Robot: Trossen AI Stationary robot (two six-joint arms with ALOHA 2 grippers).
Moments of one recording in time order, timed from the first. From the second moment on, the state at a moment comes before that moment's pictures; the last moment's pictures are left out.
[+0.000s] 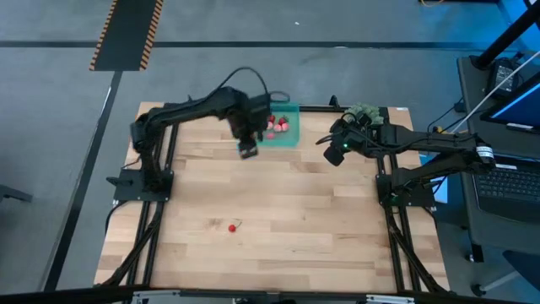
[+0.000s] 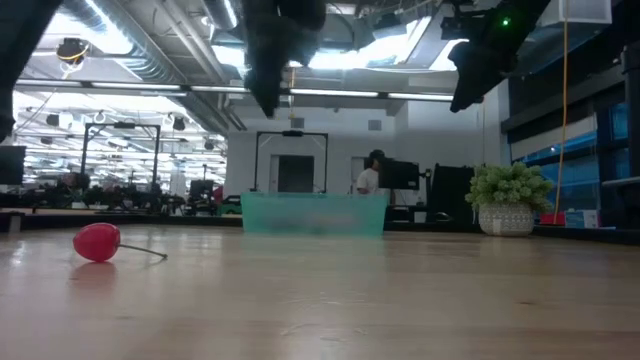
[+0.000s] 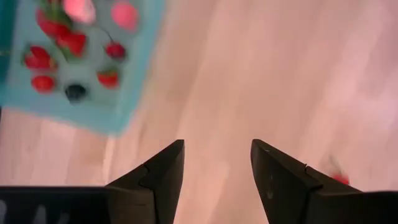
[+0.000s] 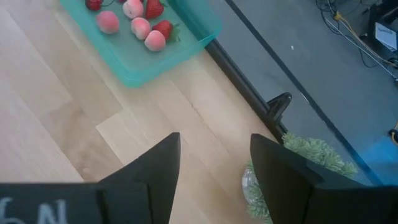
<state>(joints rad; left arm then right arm) 0.35 1.83 1.84 -1.39 0.07 0.00 -0.14 1.16 1.04 -0.91 0.62 0.28</state>
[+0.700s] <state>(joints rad) -0.21 1.52 1.24 -1.12 -0.04 -0.59 -0.14 1.16 1.04 -0.91 0.52 0.29</state>
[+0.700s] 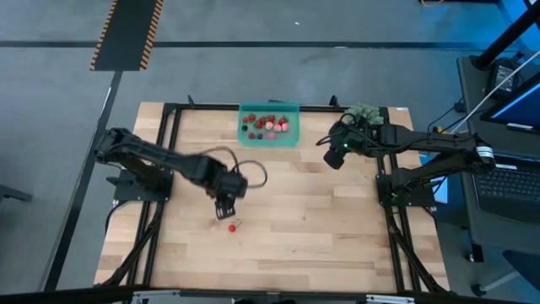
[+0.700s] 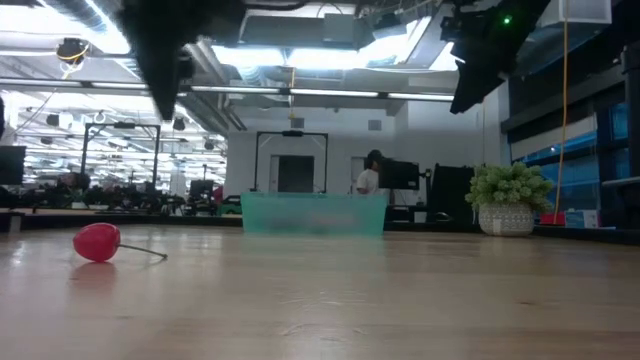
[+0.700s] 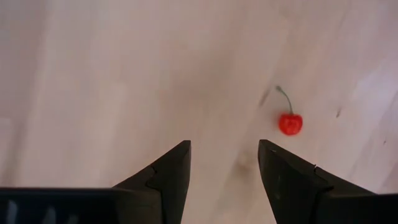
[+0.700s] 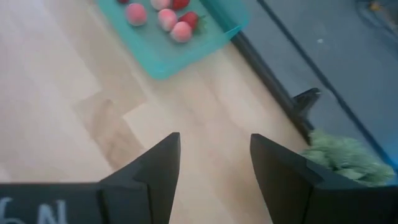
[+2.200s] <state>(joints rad) -0.91 0.71 0.53 -0.75 -1.34 -0.94 0.11 2.01 1.34 -0.02 -0.07 -0.01</state>
